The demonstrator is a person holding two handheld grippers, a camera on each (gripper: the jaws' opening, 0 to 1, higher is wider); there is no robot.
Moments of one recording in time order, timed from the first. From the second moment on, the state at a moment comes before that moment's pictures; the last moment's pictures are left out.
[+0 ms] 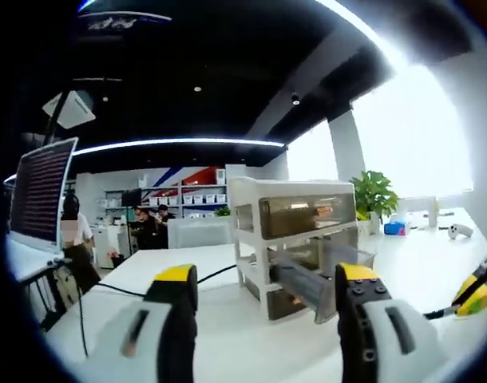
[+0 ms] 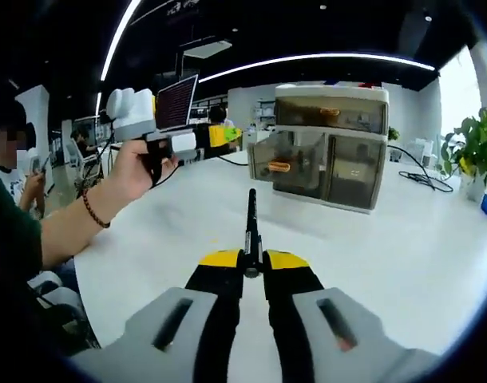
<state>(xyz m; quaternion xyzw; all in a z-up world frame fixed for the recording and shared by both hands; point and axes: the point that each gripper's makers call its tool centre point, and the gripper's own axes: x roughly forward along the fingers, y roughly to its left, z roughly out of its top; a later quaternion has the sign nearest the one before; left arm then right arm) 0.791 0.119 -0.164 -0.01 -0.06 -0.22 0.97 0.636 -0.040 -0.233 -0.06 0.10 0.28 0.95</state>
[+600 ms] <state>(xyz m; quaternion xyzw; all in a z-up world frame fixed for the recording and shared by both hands) 0.793 0.110 -0.174 -0.02 -0.05 -0.23 0.97 0.714 -0.053 -0.154 -0.17 0.08 0.25 0.95</state>
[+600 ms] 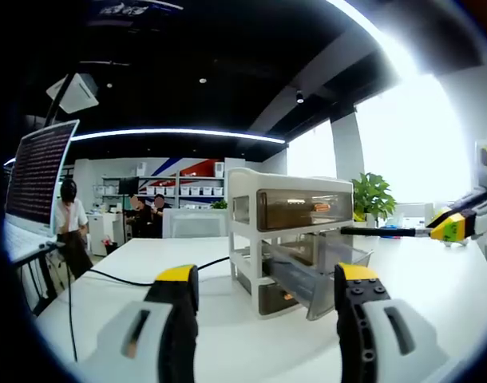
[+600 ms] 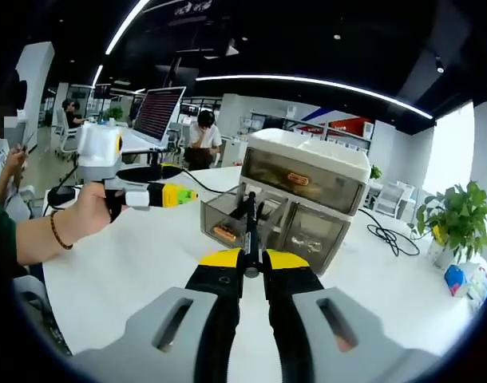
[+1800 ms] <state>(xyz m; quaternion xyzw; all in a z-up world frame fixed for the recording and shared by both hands) 0.788 0.103 -0.173 -0.02 -0.04 -0.24 0.97 0.821 -0.006 -0.191 -0.34 0.26 0.23 0.88</state>
